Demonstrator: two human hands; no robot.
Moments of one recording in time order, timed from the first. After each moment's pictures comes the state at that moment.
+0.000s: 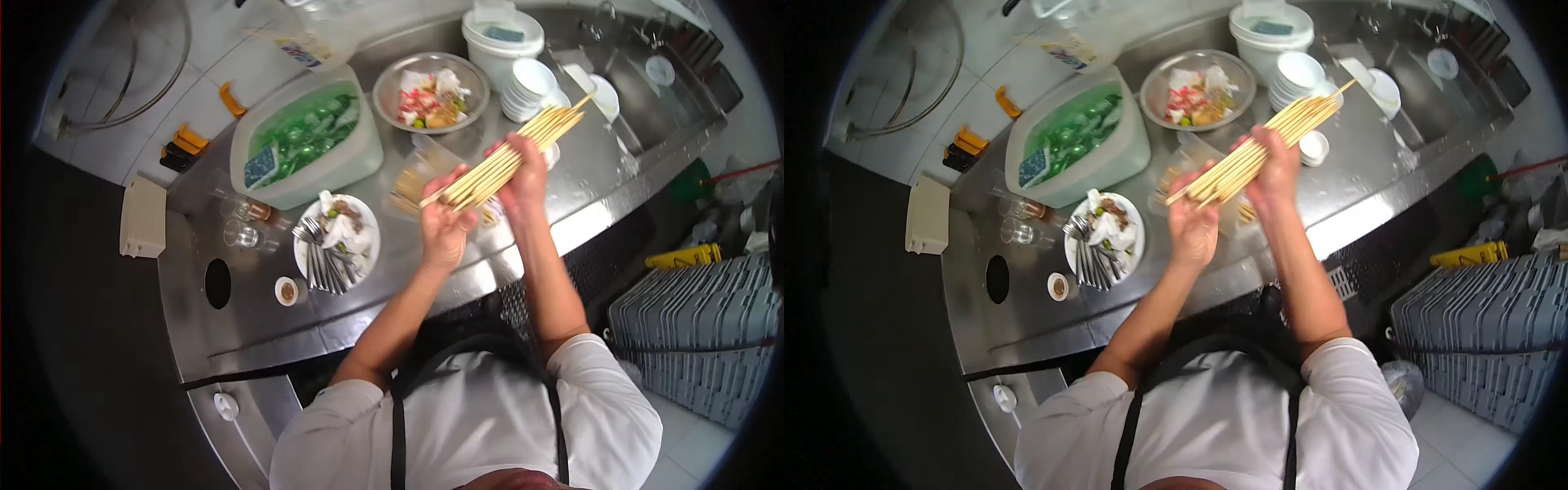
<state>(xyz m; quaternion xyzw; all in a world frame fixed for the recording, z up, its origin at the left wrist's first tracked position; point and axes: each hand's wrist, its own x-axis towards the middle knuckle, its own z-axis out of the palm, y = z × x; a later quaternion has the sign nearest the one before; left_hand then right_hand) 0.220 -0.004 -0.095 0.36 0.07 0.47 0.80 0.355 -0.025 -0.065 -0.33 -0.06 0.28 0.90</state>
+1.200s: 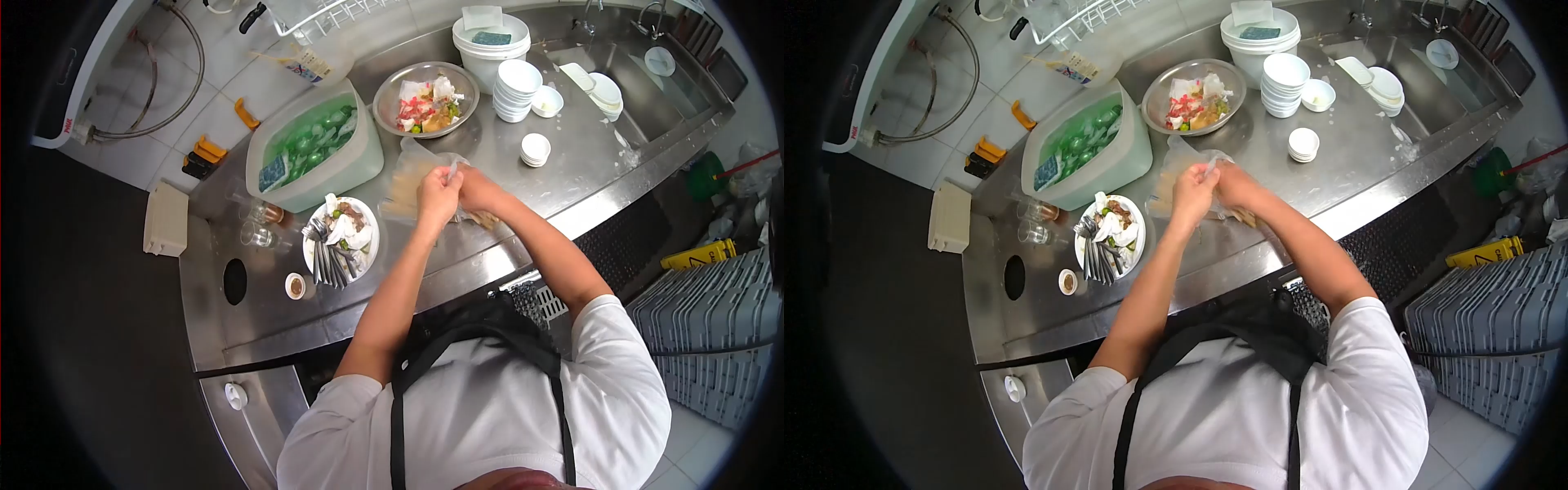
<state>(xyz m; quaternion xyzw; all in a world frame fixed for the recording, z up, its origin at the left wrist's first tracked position) 0.258 0.031 -0.122 0.73 0.40 0.23 0.51 0.383 -0.022 -0.160 -0.70 -0.60 0.21 0.32</state>
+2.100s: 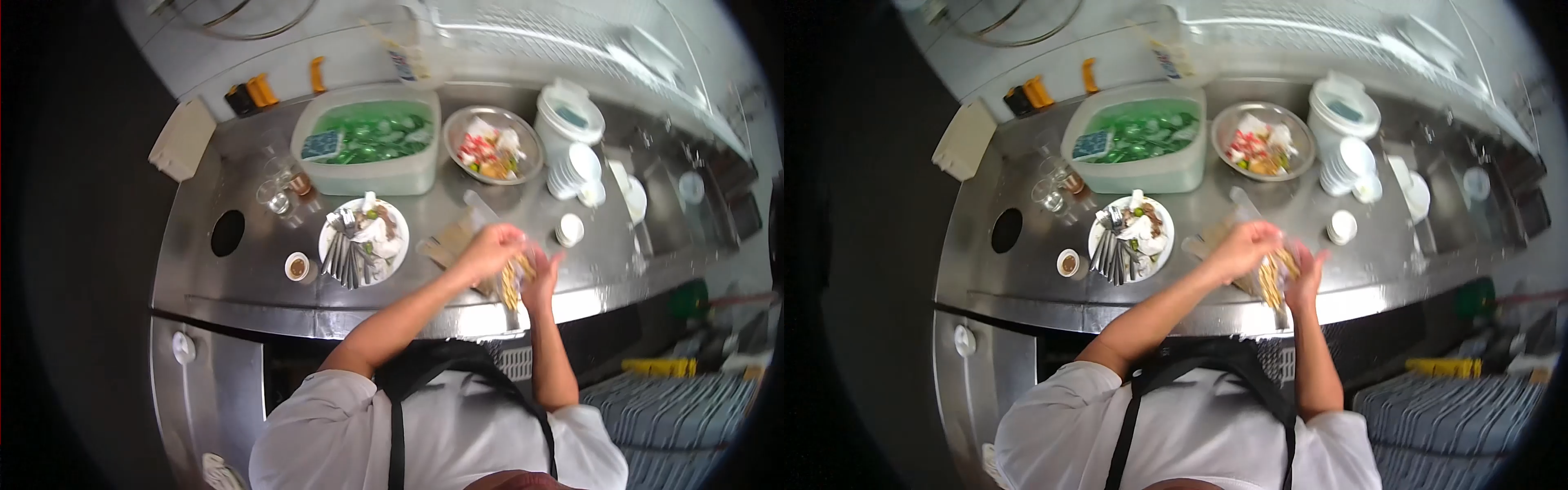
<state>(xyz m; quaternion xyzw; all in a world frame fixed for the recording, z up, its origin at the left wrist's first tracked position) 0.229 0.019 -0.090 0.60 0.25 0.20 0.74 0.360 -0.092 -0.187 -0.43 -0.12 0.46 0.77</state>
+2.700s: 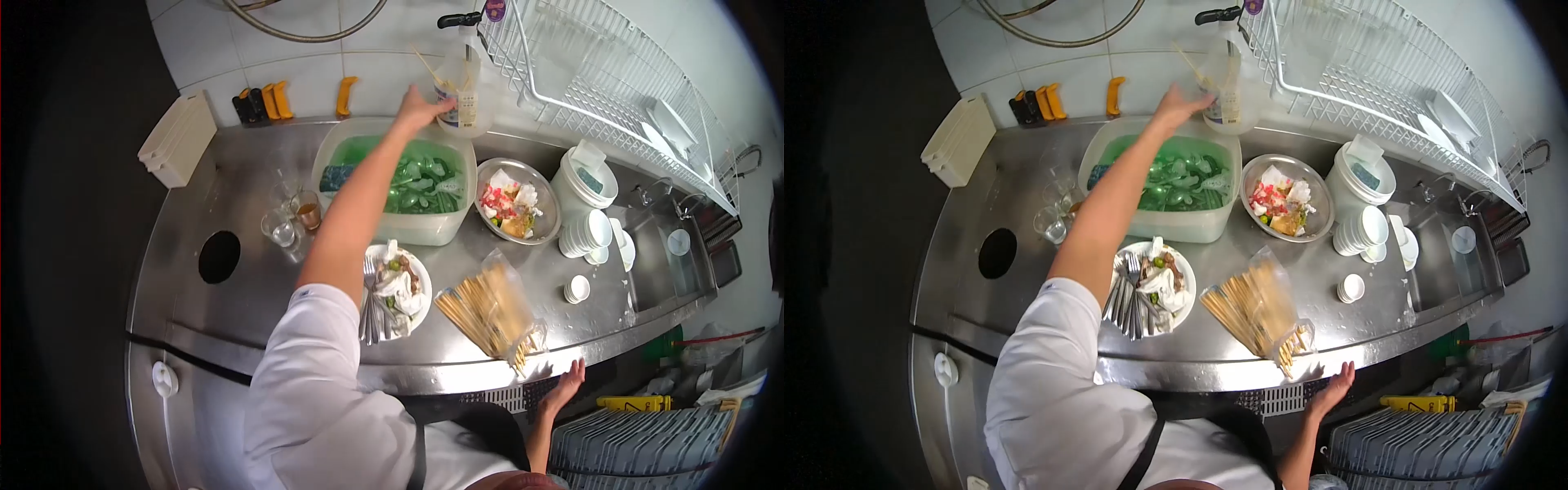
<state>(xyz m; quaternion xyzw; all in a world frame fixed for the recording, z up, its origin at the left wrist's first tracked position) 0.177 0.434 0.002 0.68 0.39 0.44 0.44 0.321 -0.207 -0.215 -0.74 -0.15 0.02 0.66</state>
